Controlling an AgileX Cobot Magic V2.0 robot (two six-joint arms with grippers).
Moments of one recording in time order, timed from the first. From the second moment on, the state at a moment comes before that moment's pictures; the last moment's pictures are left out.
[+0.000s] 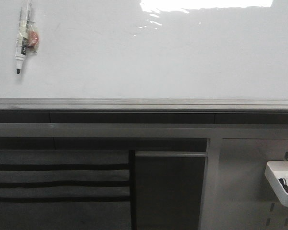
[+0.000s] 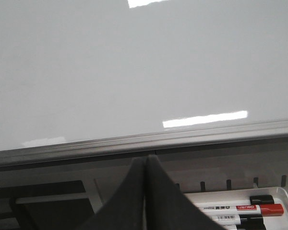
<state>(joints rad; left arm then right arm) -0.08 -0.01 0.01 -0.06 0.04 0.16 0.01 -0.01 0.02 -0.01 0.09 0.14</state>
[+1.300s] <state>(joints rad) -0.08 -0.01 0.01 -0.07 0.02 0.16 0.01 -0.01 0.02 -0.13 0.09 0.14</state>
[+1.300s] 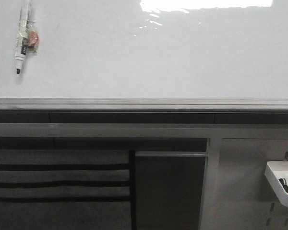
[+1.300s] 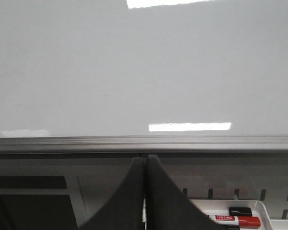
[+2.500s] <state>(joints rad) -0.08 0.26 -0.53 -0.10 0.38 0.16 0.01 0.24 -0.44 -0.13 0.25 0.14</state>
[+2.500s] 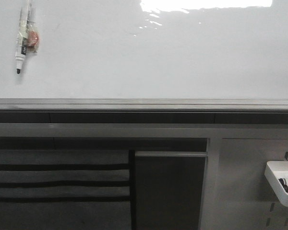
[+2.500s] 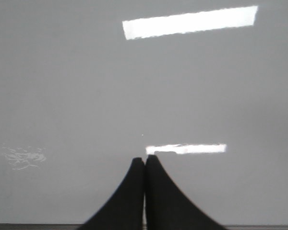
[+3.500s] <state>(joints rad) -0.08 0.26 -0.53 -0.14 0.34 0.16 0.01 0.24 -0.44 -0.13 0.22 0.14</state>
